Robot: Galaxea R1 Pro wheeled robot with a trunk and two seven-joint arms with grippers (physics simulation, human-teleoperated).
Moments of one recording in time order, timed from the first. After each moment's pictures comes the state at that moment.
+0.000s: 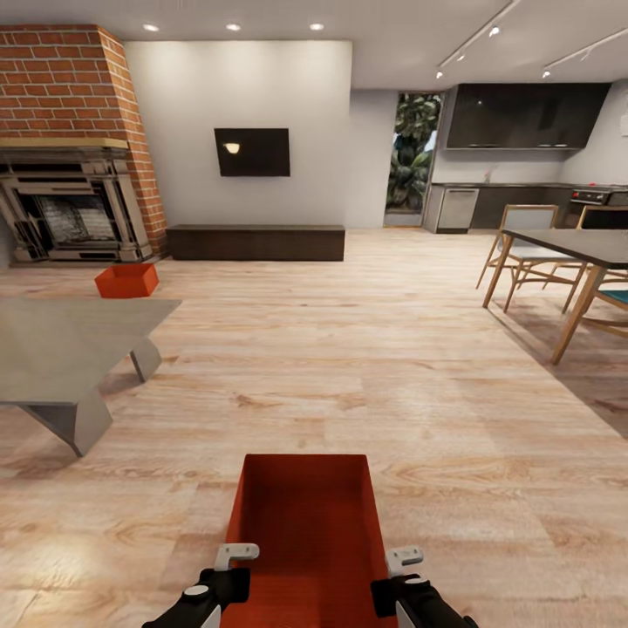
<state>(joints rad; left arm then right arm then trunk) -0.49 -0.08 -0.03 -0.23 0.03 0.00 0.03 -0.44 0.11 0.10 -0.40 0.03 0.29 -0.07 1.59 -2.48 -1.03</state>
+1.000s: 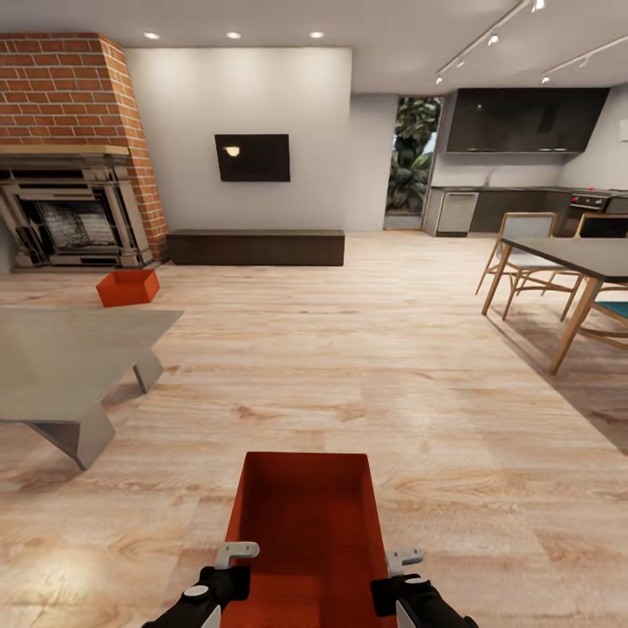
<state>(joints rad) -0.49 -0.08 -0.03 -0.23 0.03 -0.03 0.03 -0.44 0.11 0.10 -0.40 0.02 0.29 -0.07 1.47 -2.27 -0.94</state>
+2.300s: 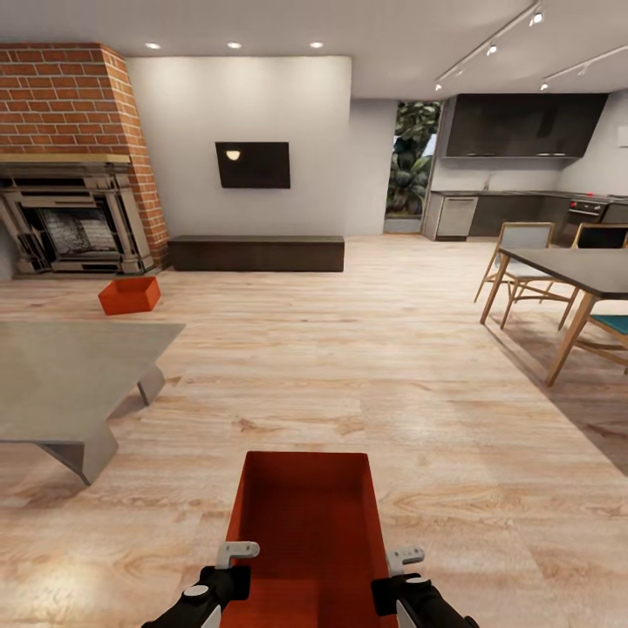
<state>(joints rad) -0.49 -0.08 -0.03 -0.23 0.03 -0.03 0.03 -0.44 0.11 0.10 -0.41 0.02 0.29 -0.07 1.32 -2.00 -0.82</state>
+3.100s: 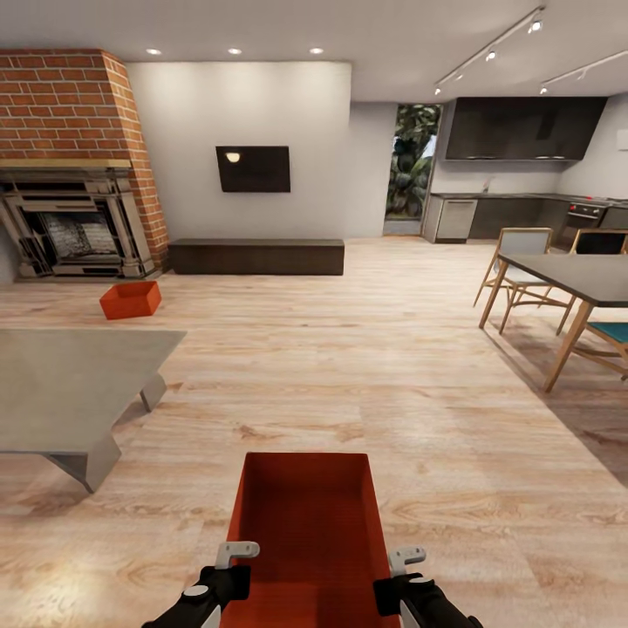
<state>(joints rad) -0.49 -0.08 -0.03 -0.23 0.03 -0.03 0.02 -0.44 0.09 0.10 -0.41 0.03 0.29 -0.05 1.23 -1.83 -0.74</state>
